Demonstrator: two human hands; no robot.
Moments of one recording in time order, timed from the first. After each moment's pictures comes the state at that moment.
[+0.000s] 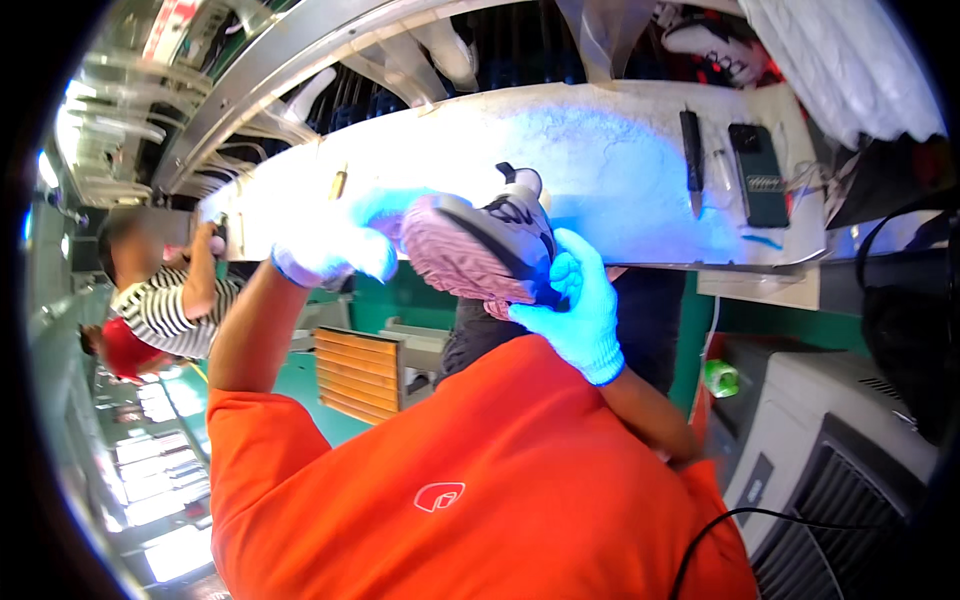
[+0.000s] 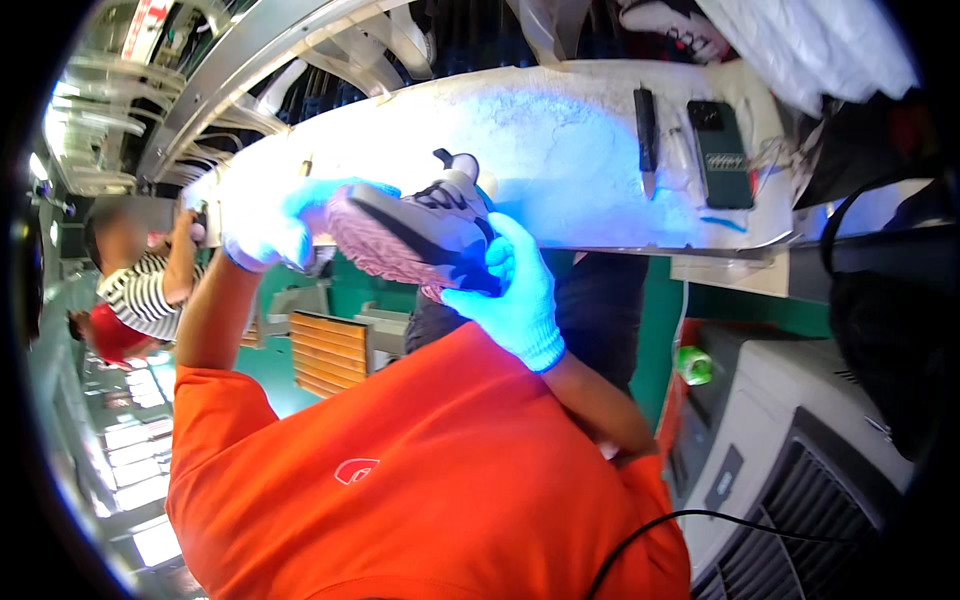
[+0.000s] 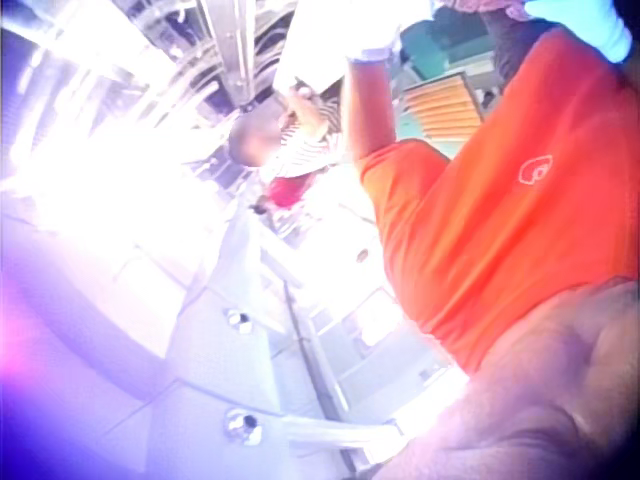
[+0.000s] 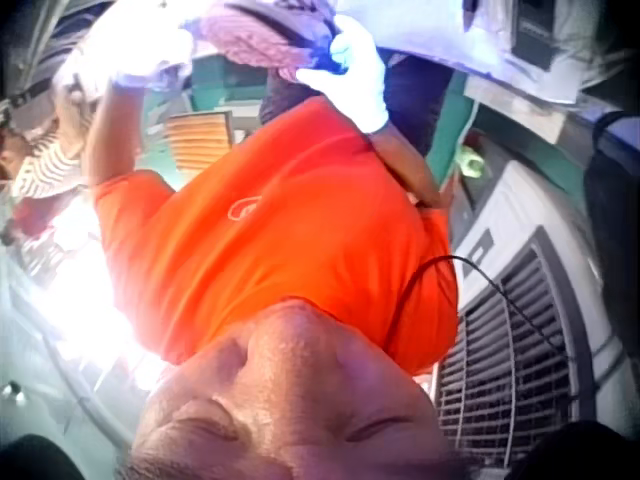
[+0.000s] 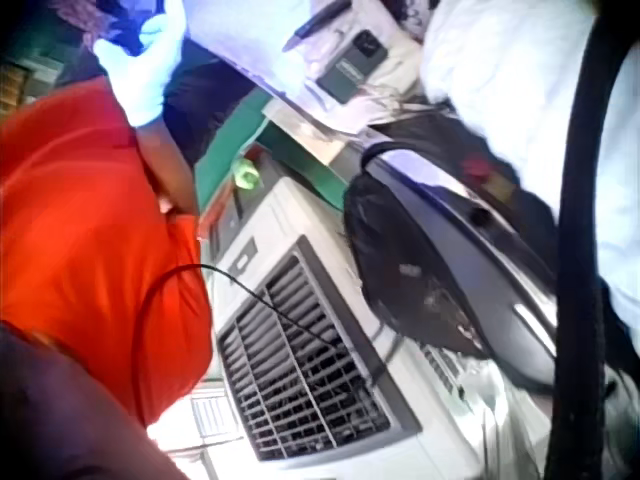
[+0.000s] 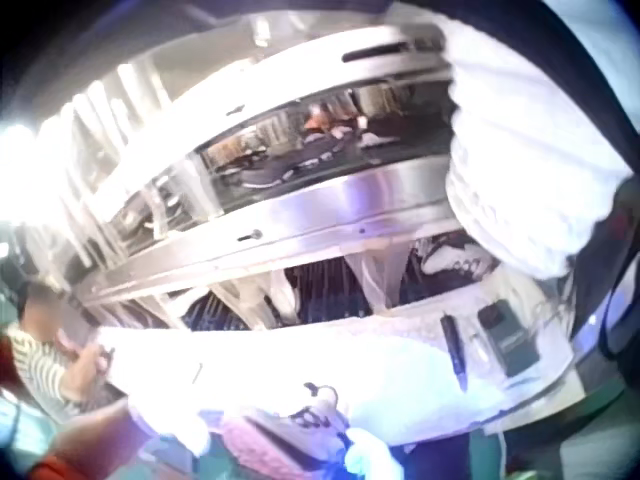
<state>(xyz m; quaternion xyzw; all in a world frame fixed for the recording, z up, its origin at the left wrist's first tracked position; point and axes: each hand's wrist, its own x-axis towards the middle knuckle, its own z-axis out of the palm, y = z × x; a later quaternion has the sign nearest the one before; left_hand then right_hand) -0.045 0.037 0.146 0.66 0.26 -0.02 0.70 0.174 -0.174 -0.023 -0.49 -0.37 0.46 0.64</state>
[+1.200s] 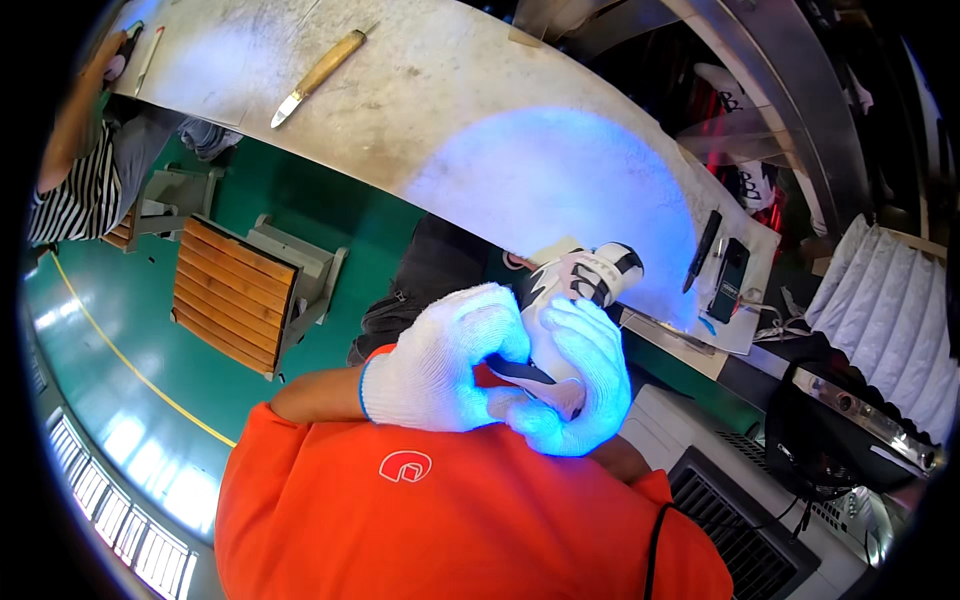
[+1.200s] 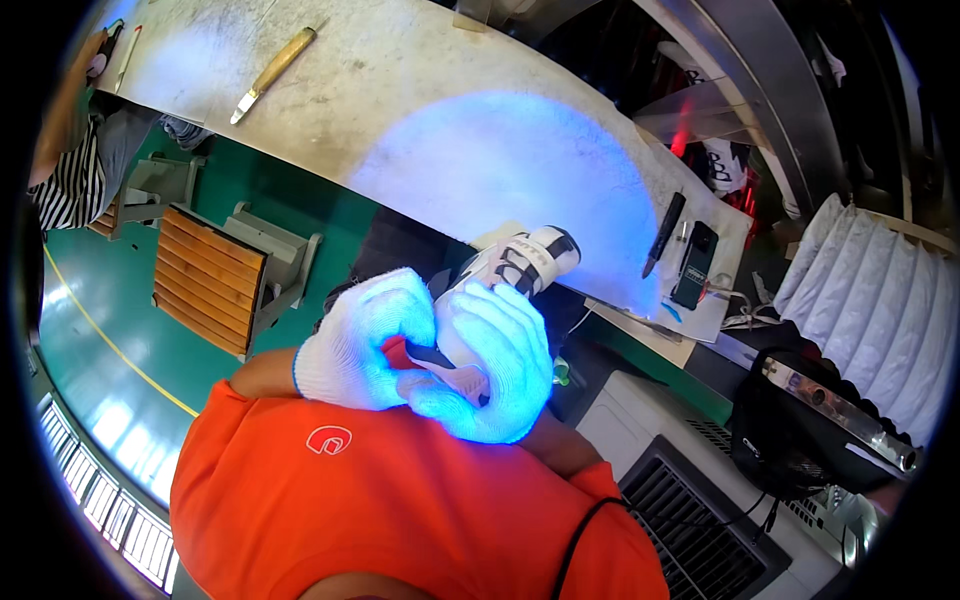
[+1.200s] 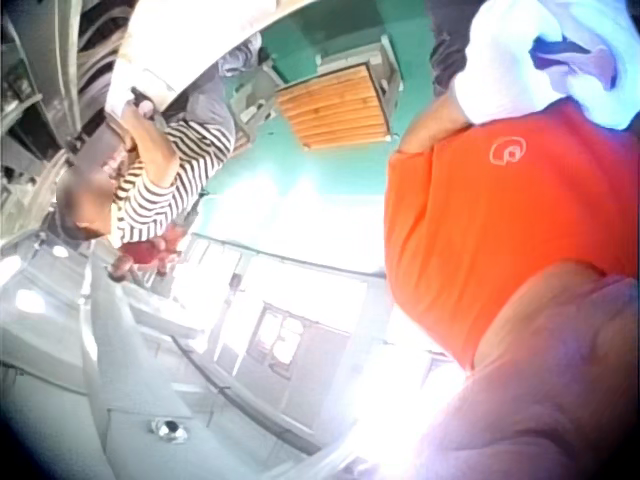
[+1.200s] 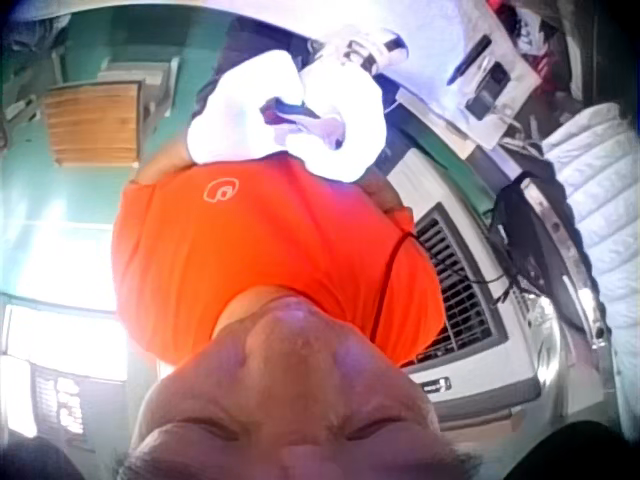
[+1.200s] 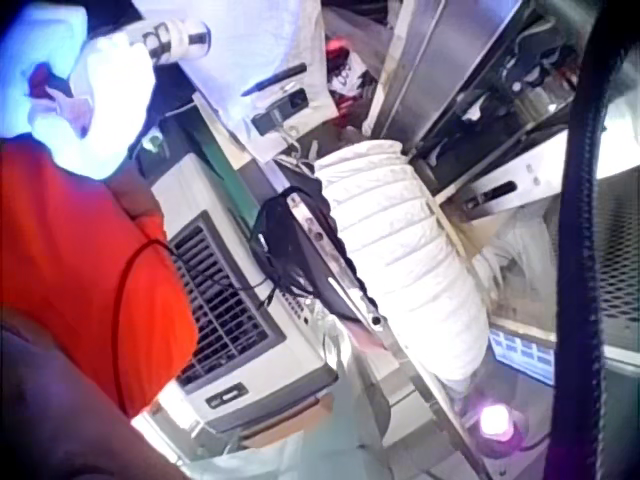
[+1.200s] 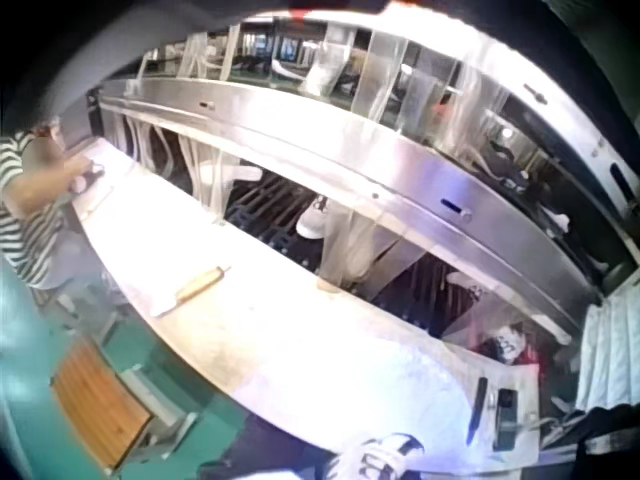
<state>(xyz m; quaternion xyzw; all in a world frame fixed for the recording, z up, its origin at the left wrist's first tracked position) -0.099 -0.096 0.062 0.68 0.29 0.41 0.53 0.102 -0.141 0.076 -0.44 -0.75 0.15 0.47</state>
